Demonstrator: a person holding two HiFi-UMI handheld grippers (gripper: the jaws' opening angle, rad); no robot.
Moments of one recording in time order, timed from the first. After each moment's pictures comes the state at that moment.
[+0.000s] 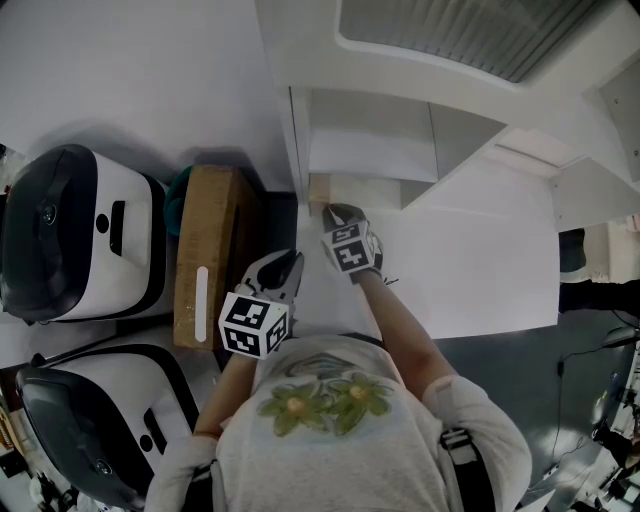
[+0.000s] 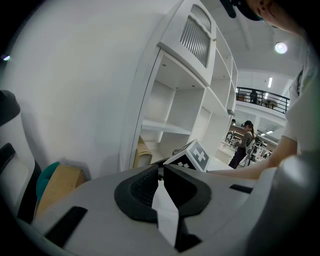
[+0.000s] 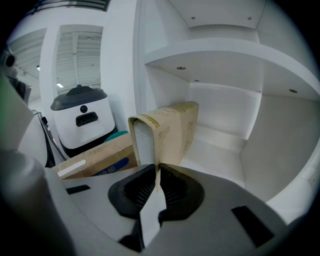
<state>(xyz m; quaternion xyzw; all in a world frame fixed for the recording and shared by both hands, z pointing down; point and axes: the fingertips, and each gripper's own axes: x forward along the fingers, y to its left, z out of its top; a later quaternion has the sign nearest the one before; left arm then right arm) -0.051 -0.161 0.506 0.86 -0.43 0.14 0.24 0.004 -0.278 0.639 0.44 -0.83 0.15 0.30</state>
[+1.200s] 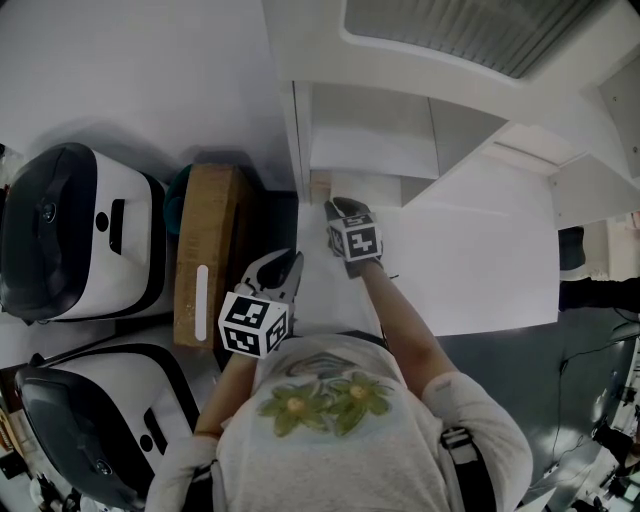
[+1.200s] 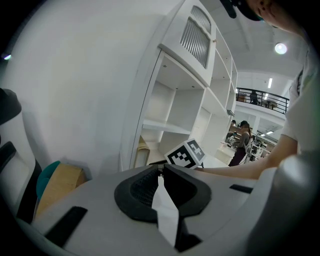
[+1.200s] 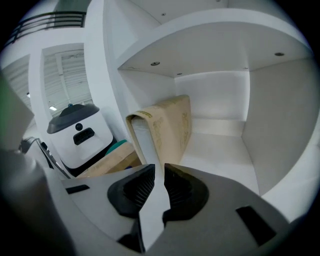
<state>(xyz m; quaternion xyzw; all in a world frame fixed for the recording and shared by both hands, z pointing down) -0.055 -0.155 0.508 0.86 -0.44 0.14 0.24 0.009 -0.289 0.645 0.45 -0.83 0.24 0.24</state>
